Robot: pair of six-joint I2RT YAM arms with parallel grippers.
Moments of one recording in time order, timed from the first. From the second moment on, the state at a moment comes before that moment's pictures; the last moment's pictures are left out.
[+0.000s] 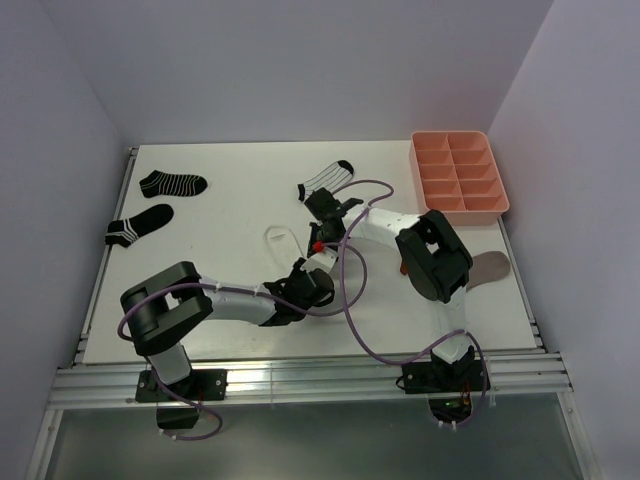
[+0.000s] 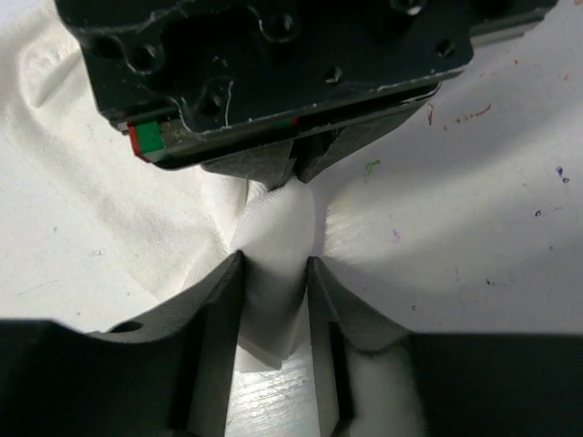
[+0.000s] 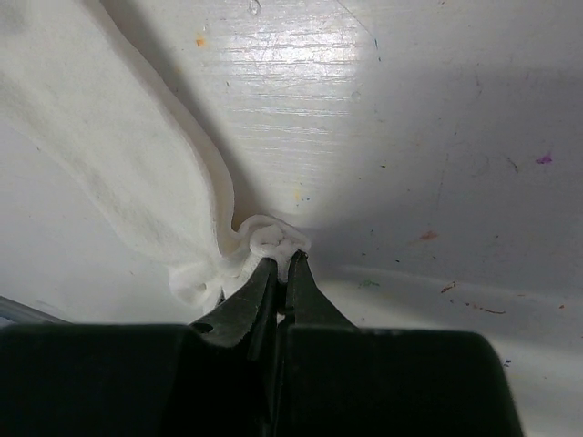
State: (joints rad) left arm -1.11 1.72 0.77 0.12 -0.67 -0.29; right arm 0.67 2.02 1.39 -0.60 -0.19 0.85
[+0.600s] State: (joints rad) left arm -0.99 1.66 0.79 0.07 -0.41 -0.37; right arm 0.61 1.88 1.14 -0.31 -0.25 0.88
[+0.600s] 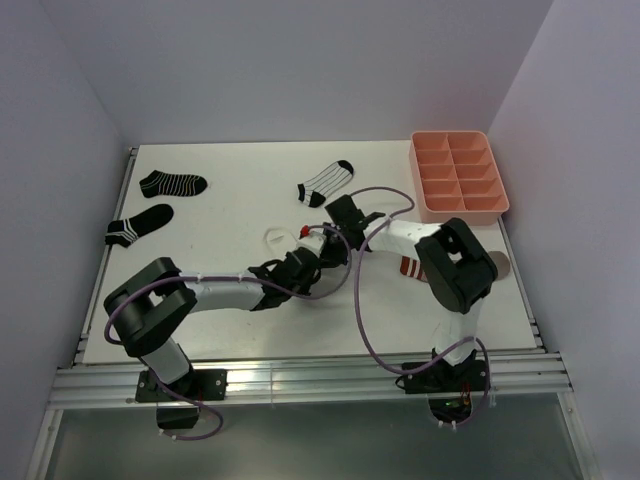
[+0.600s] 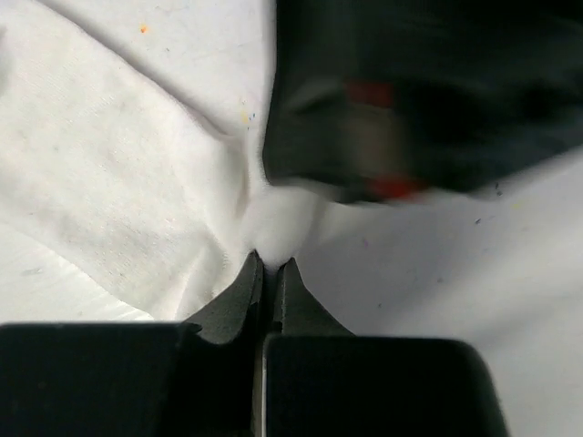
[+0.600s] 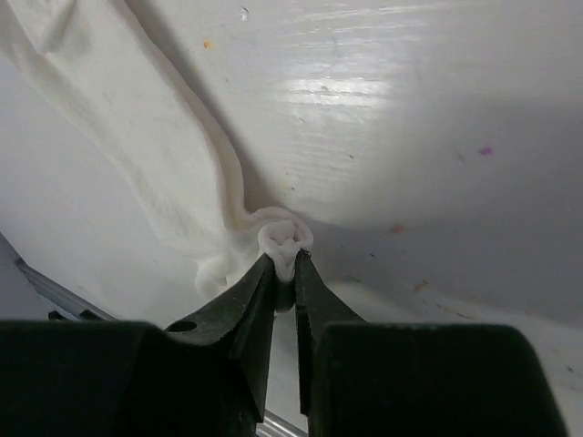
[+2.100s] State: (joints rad) left arm -0.45 1.69 0.58 0.36 0.58 -0.97; right arm 0.66 1.78 0.74 0.34 -0.23 1.14
